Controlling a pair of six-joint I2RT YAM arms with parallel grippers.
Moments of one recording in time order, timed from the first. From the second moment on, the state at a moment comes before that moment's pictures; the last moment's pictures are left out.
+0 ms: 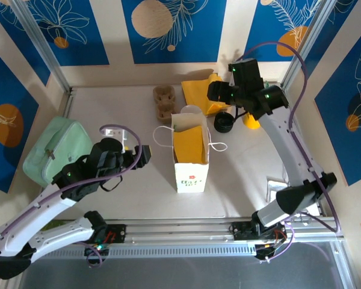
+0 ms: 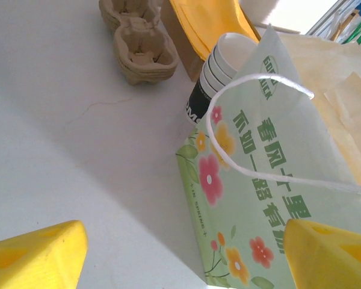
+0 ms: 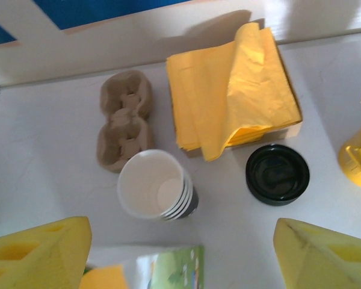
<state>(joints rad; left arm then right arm) -0.82 0.83 1.00 -0.75 -0.29 -0.65 0.38 1.55 1.85 -1.00 0.09 0.41</state>
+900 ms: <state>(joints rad) -0.82 0.87 1.04 -0.67 -0.32 -0.52 0.29 2.15 2.16 -0.99 0.11 0.42</state>
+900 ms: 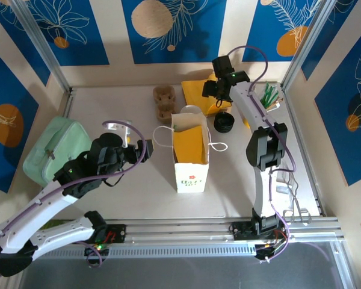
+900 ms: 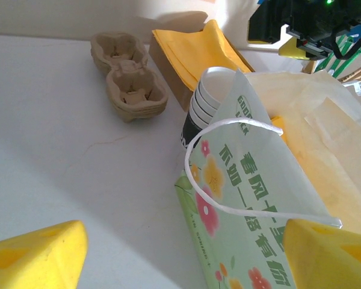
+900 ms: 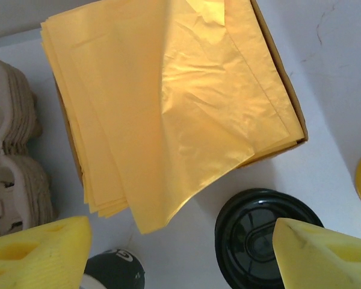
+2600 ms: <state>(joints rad) -0.82 0.85 1.04 -0.68 -0.33 -0.52 0.23 2.61 2.66 -0.99 -0.03 0.39</state>
